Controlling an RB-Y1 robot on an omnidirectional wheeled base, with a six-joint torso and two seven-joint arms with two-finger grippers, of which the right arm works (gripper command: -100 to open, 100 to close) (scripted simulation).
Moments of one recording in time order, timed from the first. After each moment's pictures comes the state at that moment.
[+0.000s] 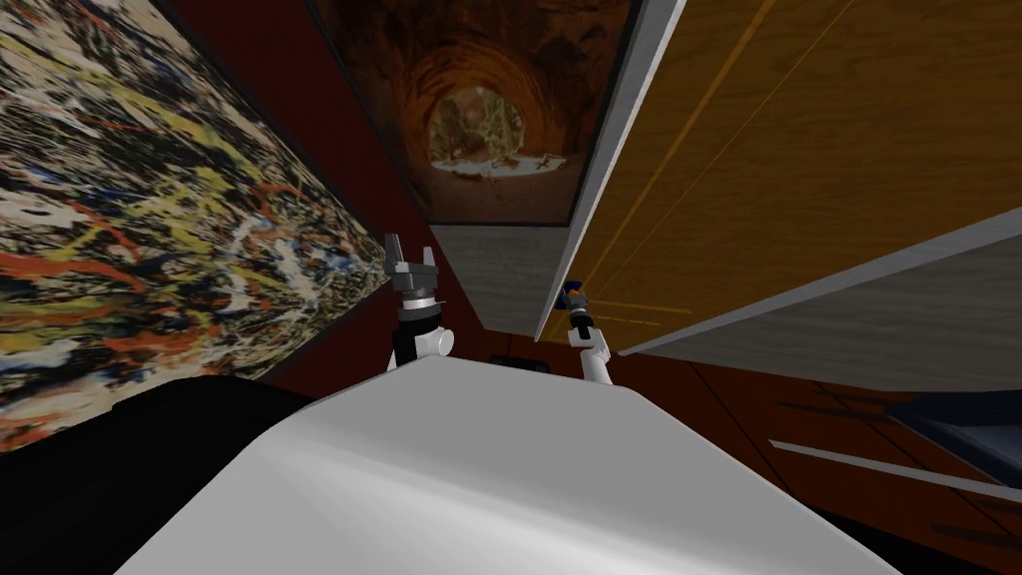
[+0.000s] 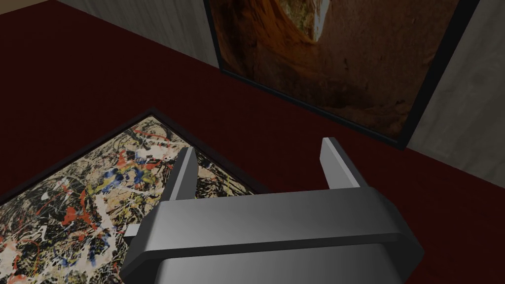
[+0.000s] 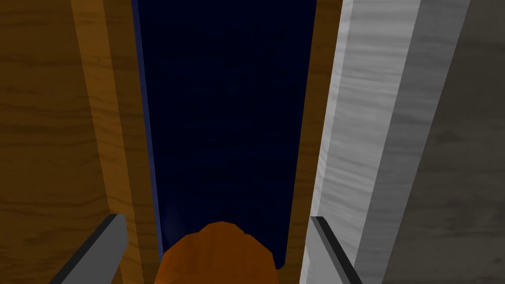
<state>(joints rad) -0.16 0.02 -0.29 -1.12 0.62 -0.37 1.04</state>
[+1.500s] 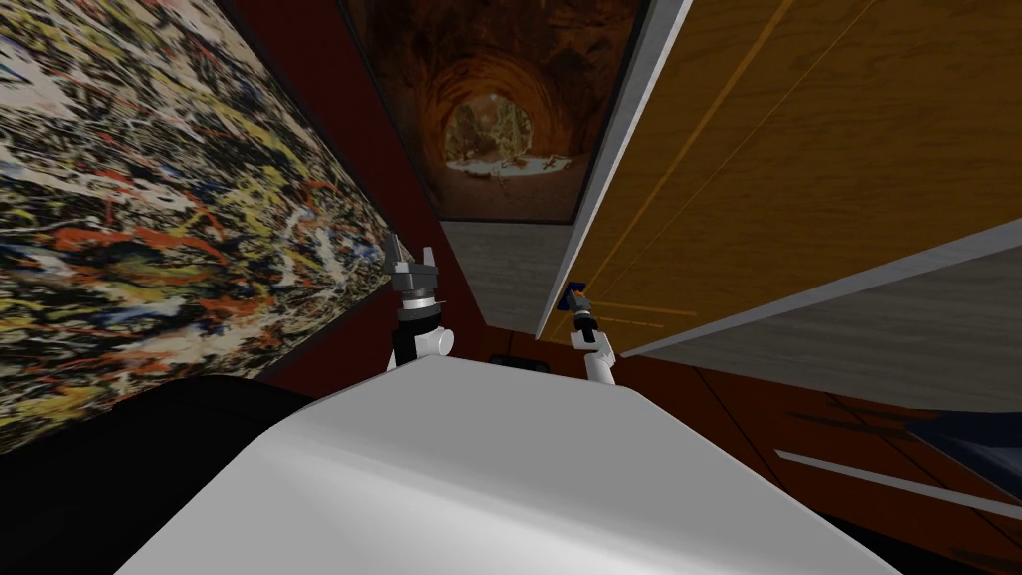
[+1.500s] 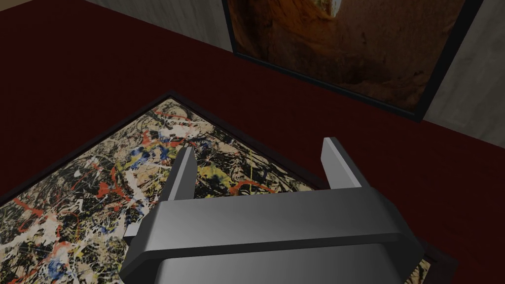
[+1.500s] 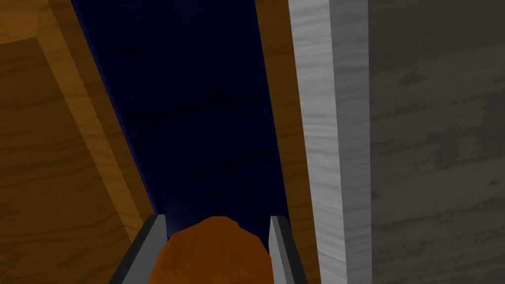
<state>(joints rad) -0.12 -0.01 -0.27 -1.15 0.55 -0.37 0.83</state>
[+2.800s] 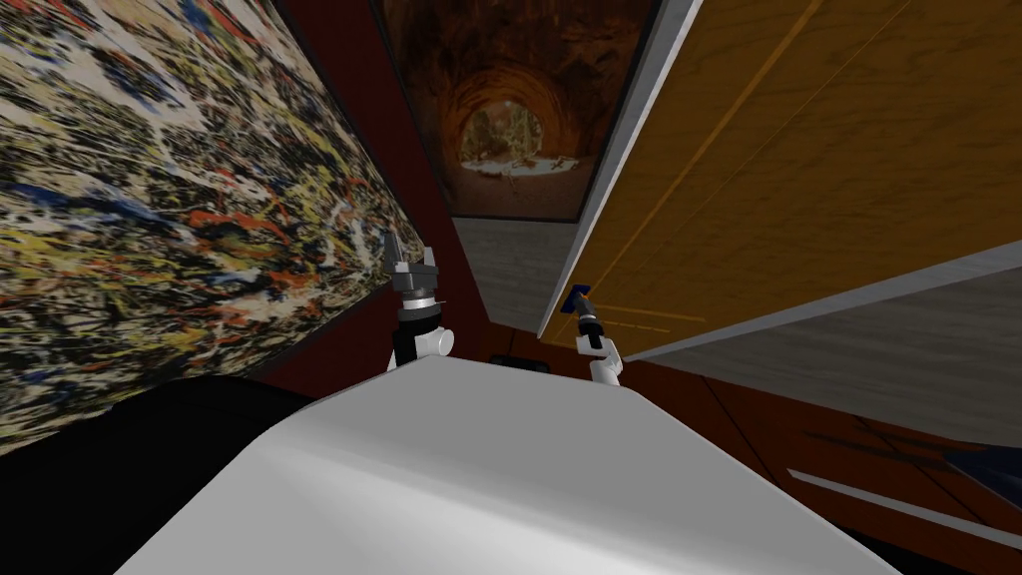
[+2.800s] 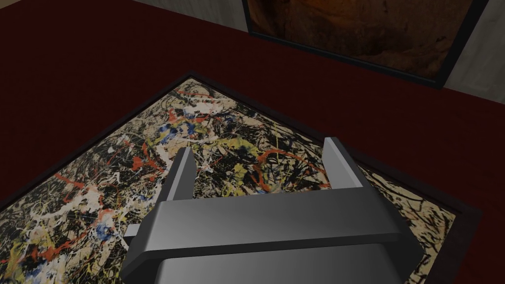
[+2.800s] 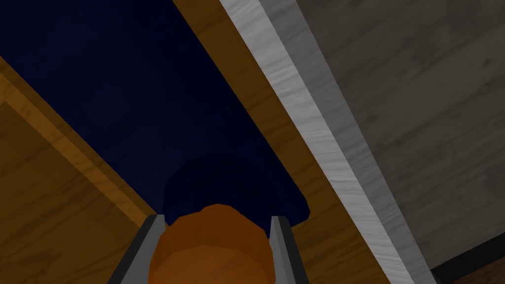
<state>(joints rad) -0.05 -0.05 -0.24 -1.20 0.42 -0.37 0.51</state>
